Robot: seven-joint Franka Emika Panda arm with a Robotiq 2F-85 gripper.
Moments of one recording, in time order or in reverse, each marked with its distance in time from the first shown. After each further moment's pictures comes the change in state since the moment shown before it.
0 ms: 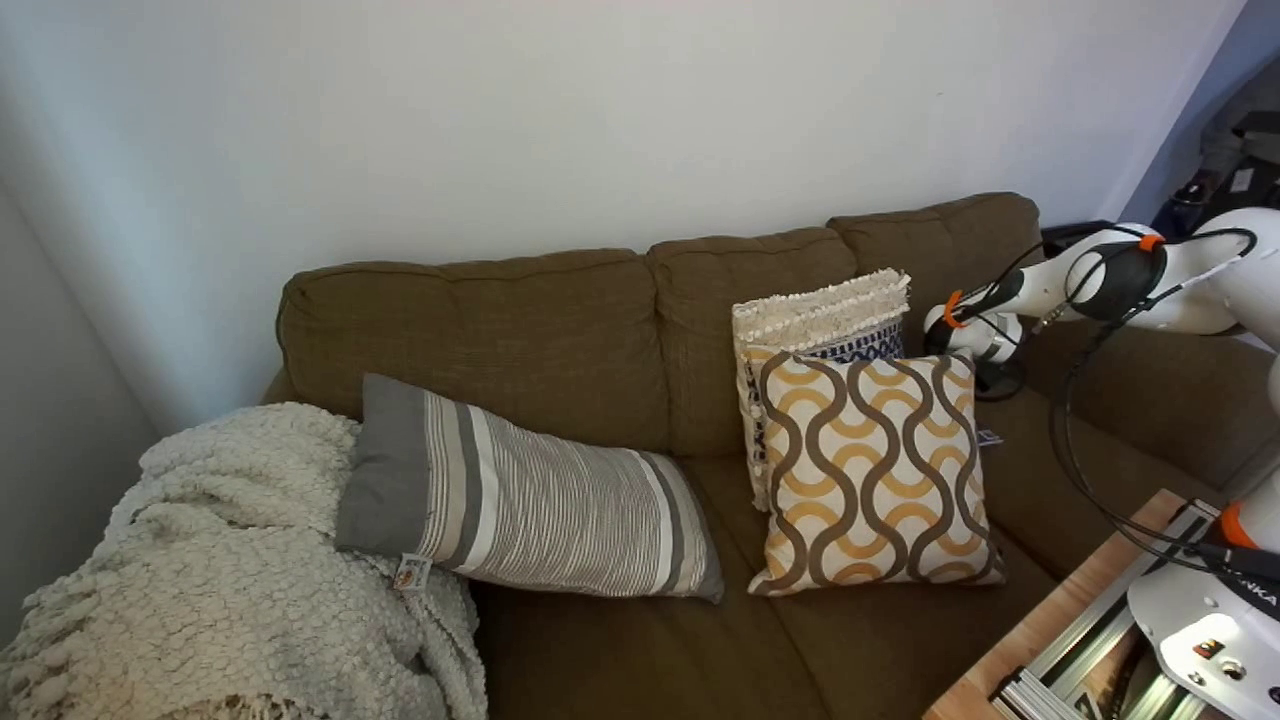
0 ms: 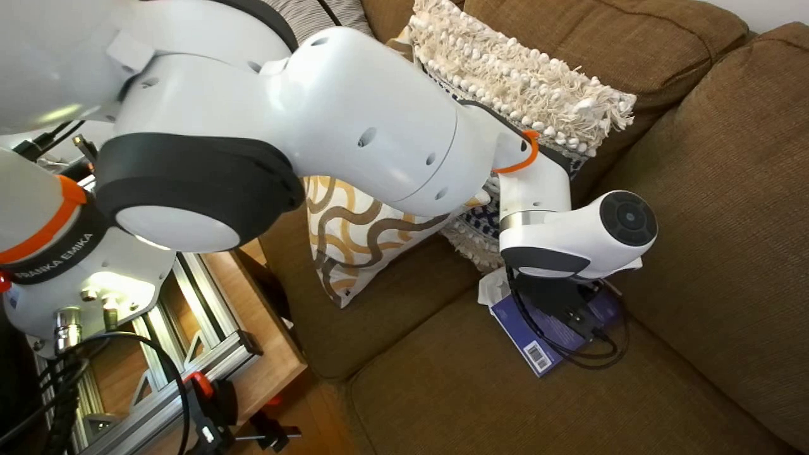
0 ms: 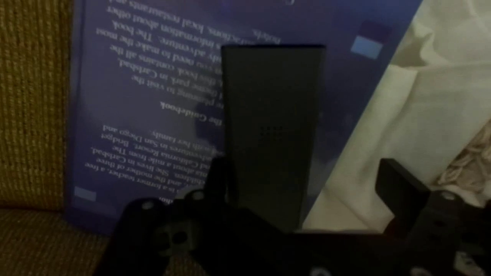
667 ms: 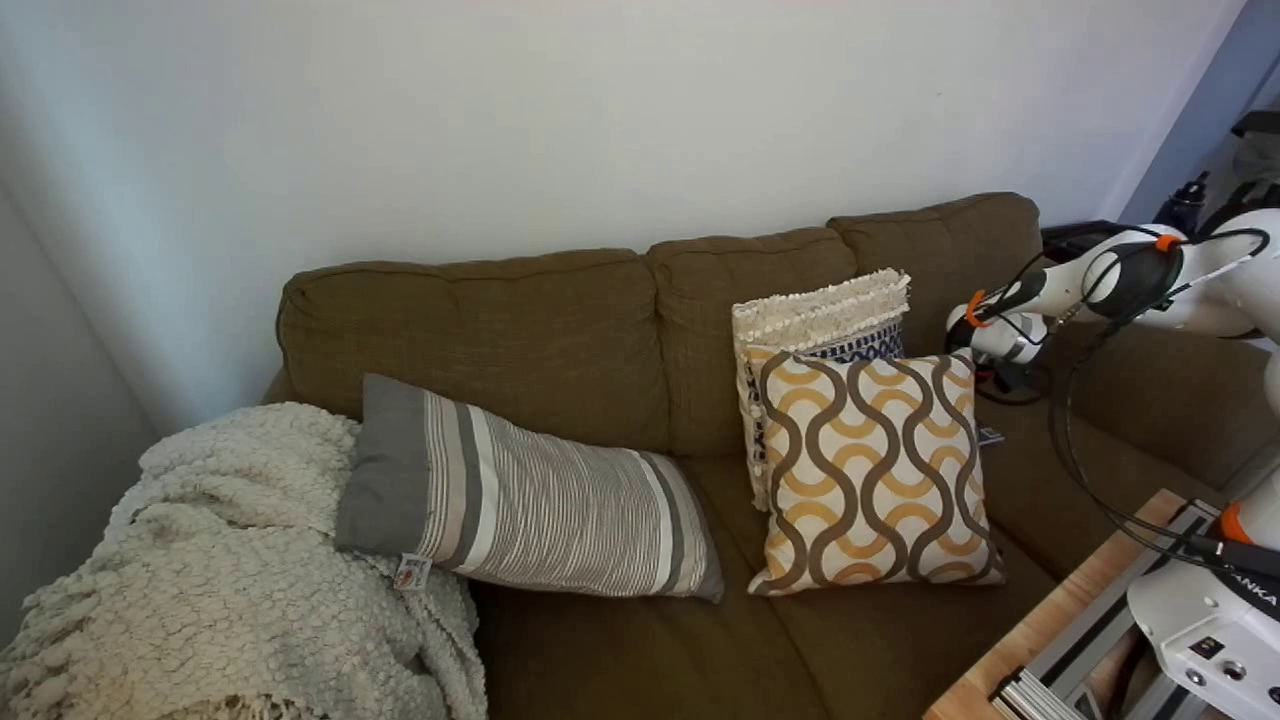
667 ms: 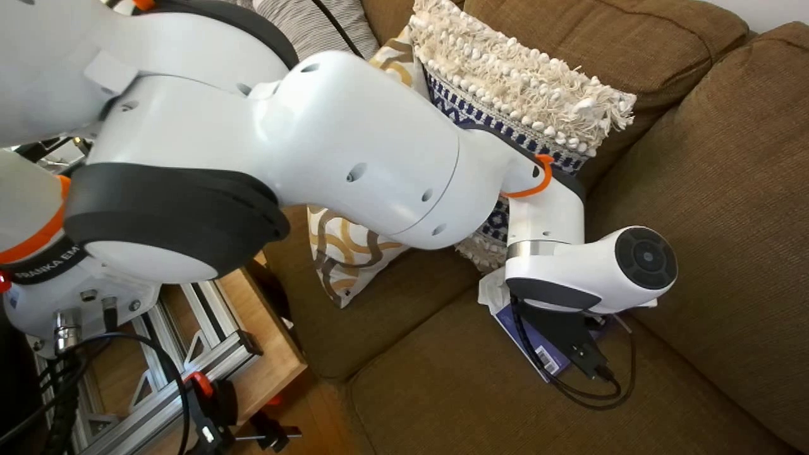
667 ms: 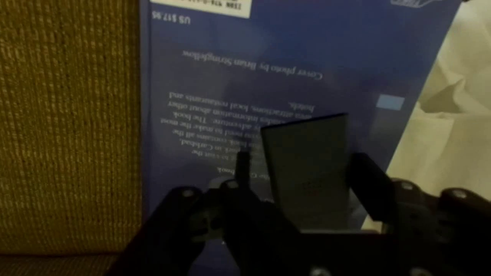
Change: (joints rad) arm -0.069 -0.004 -0.008 0.005 0.000 -0.013 0.035
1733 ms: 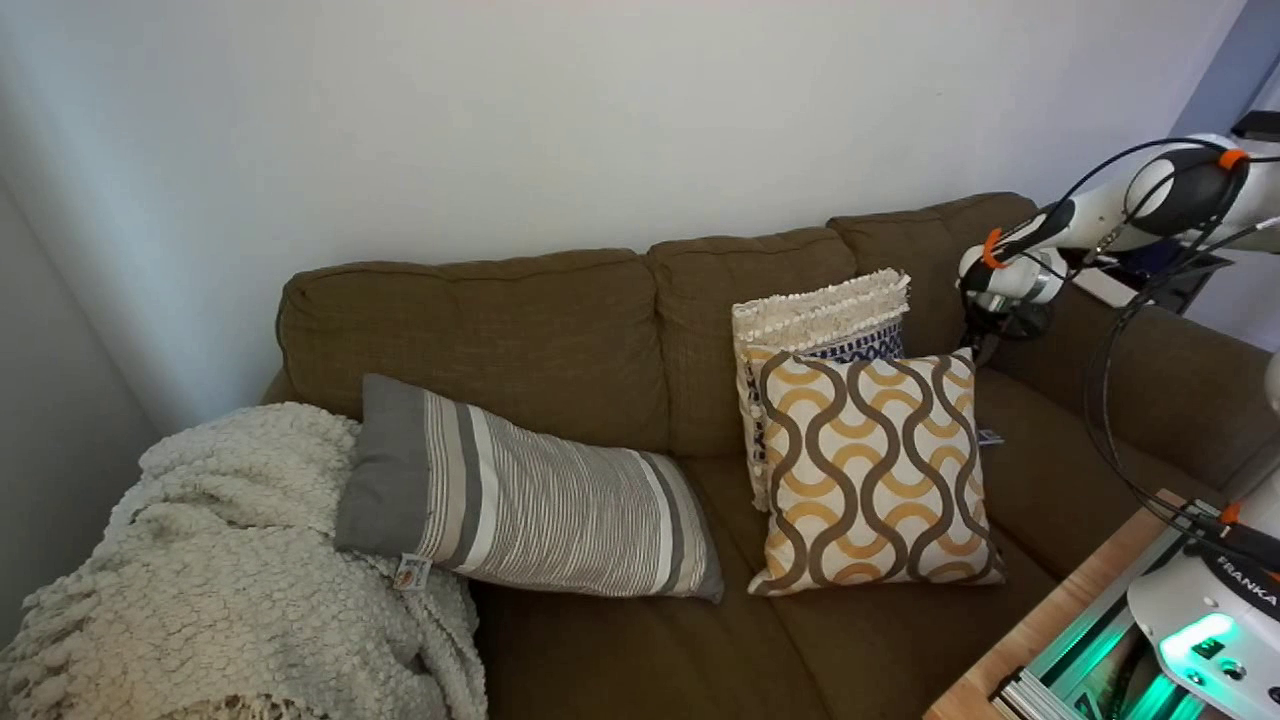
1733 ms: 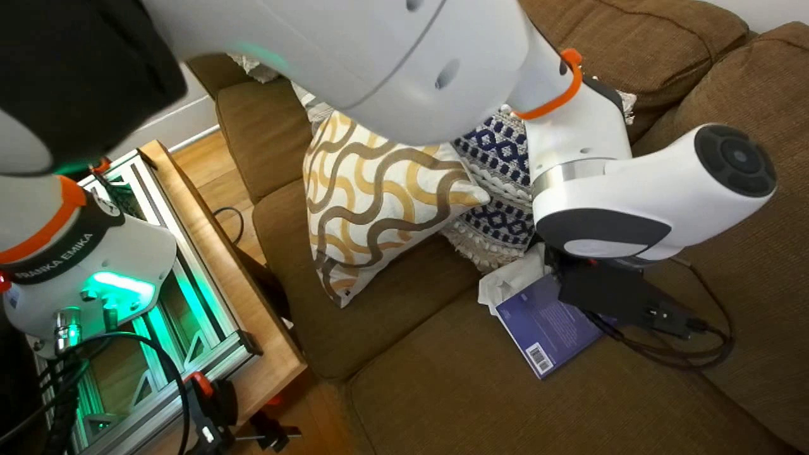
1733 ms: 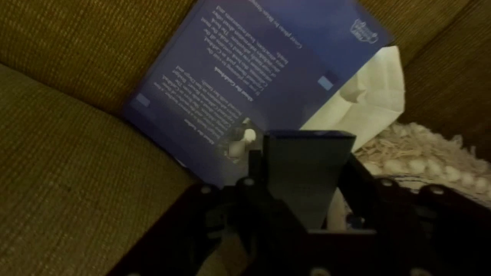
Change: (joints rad) arm 0.015 -0.368 0.019 -0.327 -0.091 -0.089 -0.376
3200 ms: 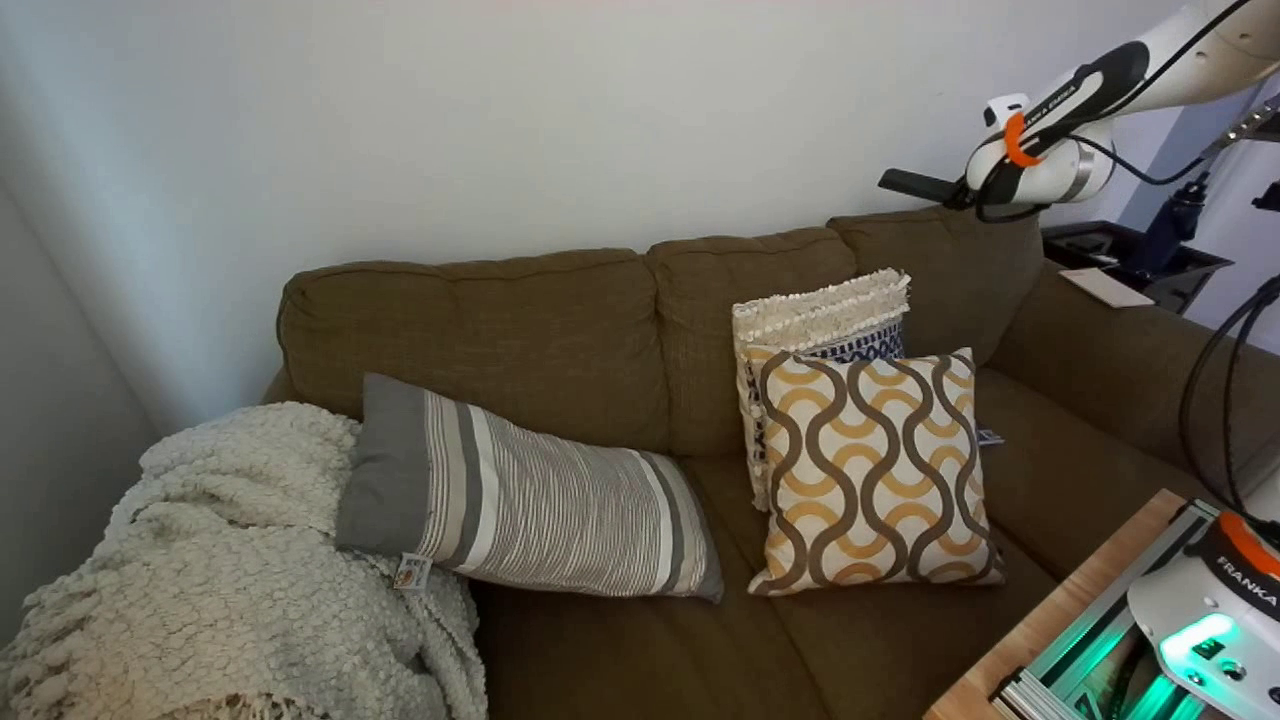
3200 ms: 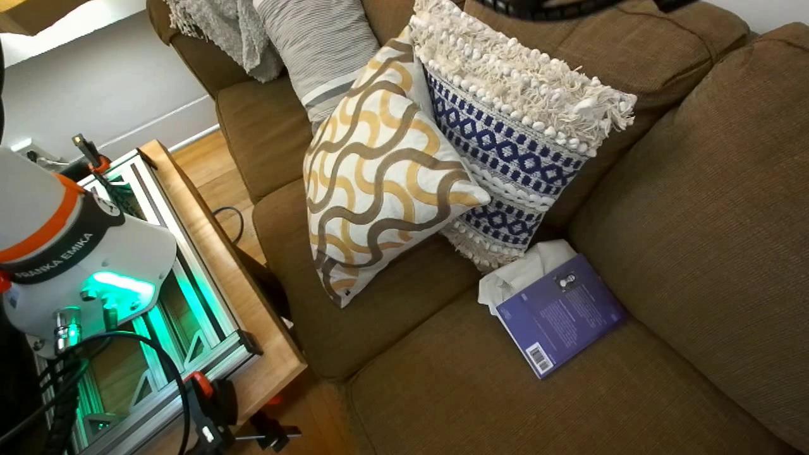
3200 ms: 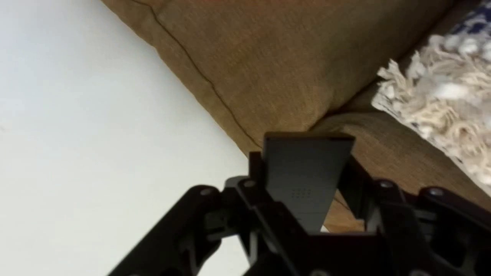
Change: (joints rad) arm 0.677 -0.838 -0.458 -0.824 0.042 0.846 0.282
